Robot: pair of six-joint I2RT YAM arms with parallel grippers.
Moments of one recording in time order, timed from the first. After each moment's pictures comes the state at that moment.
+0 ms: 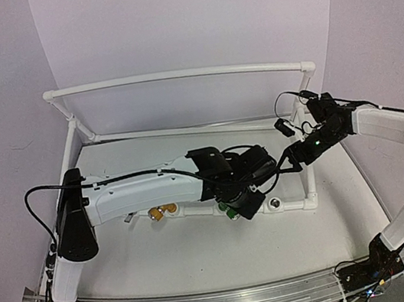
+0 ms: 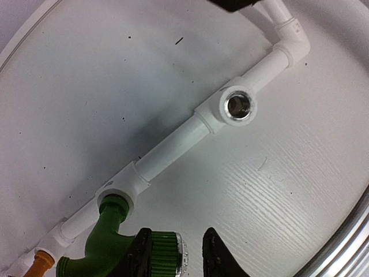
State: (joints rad) left arm -1.29 2.19 2.03 -0.93 -0.34 -0.33; right arm 0.27 1.51 1.12 -0.67 -0.55 -0.22
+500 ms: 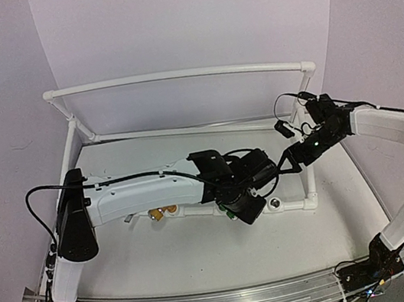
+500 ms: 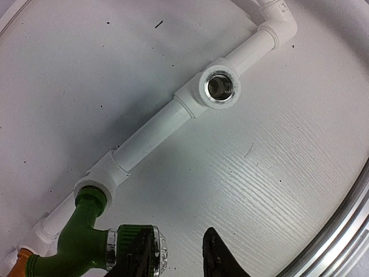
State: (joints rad) left arm -1.29 2.19 2.02 -0.92 -0.26 -0.34; right arm 0.27 1.53 1.12 -0.66 -0.51 -0.22
